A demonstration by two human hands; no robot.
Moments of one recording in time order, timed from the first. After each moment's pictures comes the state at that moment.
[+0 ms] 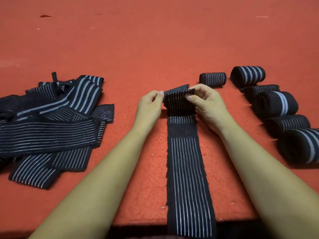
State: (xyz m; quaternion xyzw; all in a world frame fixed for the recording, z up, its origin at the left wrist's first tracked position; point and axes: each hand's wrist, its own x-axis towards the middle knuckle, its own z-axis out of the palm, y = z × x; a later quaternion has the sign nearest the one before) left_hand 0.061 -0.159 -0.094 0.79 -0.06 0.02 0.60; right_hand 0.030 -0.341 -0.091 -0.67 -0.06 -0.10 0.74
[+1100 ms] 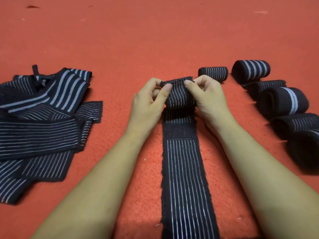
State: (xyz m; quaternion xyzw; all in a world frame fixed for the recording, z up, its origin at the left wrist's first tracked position) left_hand 0.051 -0.166 -0.093 0.77 -0.20 0.13 0.60; right_hand 0.039 -0.331 -0.085 -0.75 0.02 -0.20 0.63
